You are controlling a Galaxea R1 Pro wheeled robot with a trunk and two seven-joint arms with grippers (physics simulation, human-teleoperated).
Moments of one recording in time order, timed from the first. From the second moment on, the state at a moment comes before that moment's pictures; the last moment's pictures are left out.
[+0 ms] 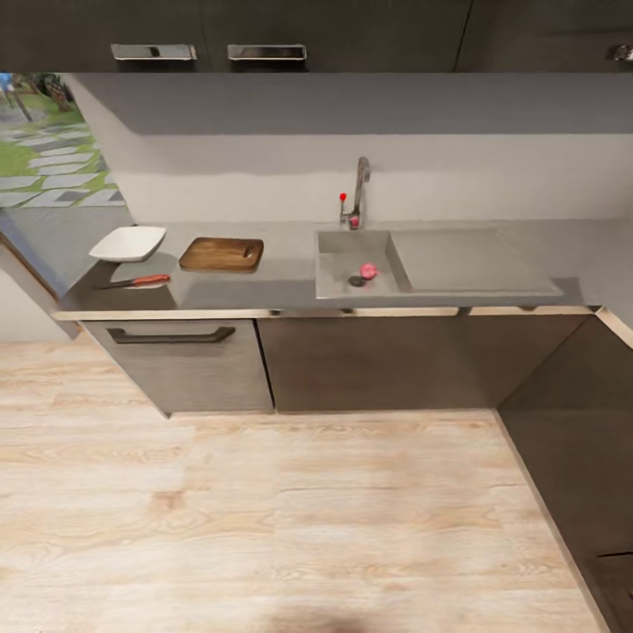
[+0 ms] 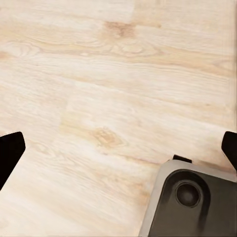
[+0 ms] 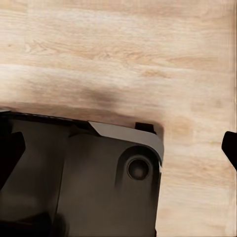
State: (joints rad) left arm -0.13 0.01 0.52 0.08 -0.32 -1.00 0.25; right arm -0.05 0.00 0.01 -0.51 0.09 -0.24 0.08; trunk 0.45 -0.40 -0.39
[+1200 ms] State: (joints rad) left arm -0.13 0.01 0.52 0.07 -0.32 -0.96 0.25; right arm -0.05 0.00 0.01 -0.51 0.09 -0.24 0.08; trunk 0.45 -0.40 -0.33
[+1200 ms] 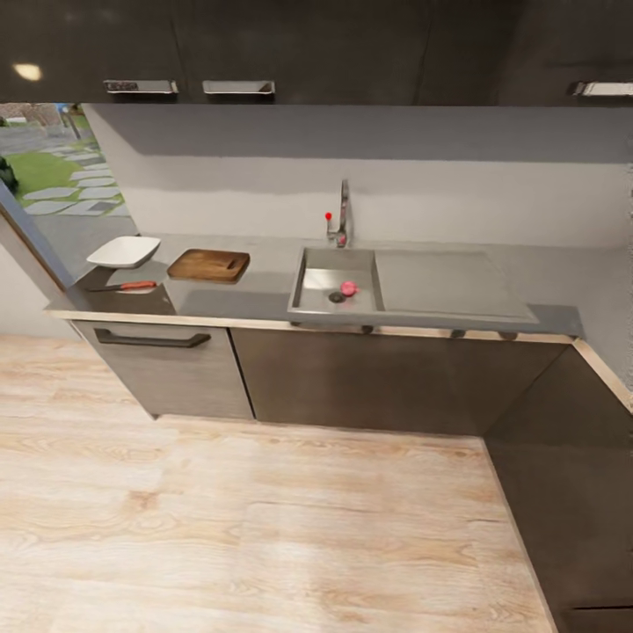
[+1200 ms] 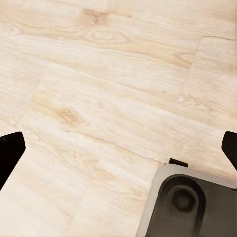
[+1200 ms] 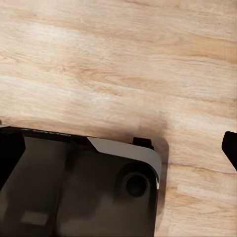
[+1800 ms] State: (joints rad) left arm -0.13 0.01 0.52 0.07 -0.32 -0.95 0.25; right arm -0.05 0.00 0.01 -0.51 0.09 -0.24 0.08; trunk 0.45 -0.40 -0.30
